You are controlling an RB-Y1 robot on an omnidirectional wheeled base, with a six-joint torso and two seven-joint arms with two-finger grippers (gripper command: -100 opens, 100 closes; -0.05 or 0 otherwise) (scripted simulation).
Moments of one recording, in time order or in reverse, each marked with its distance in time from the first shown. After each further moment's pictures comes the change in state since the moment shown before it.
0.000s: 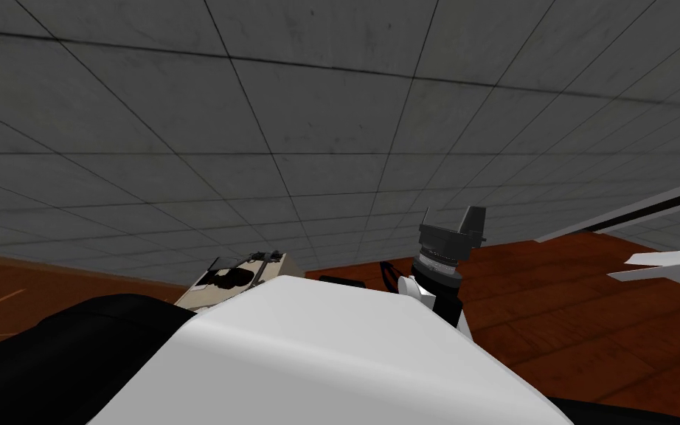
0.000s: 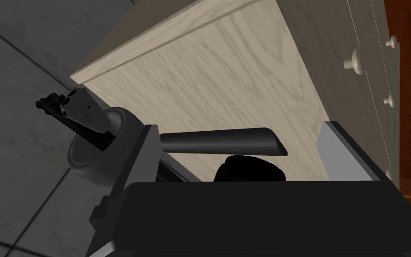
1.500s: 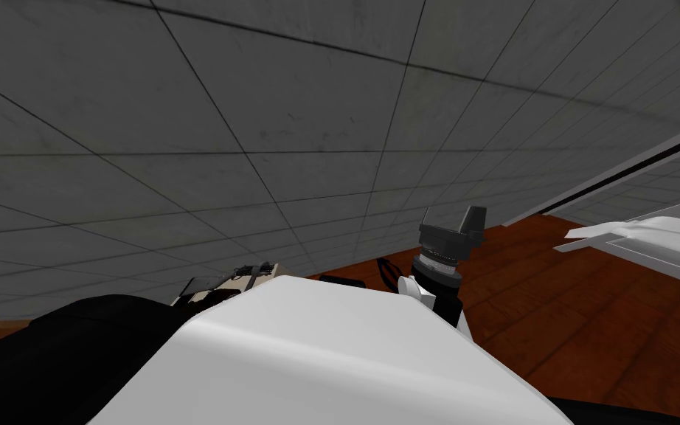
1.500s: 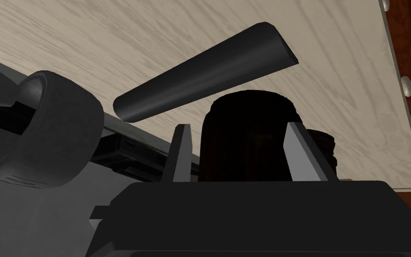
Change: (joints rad) left arm -0.073 0.000 -0.045 0.264 0.027 0.056 -0.052; right arm 0.000 0.000 0.000 0.000 0.000 0.000 0.000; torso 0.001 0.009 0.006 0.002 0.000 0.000
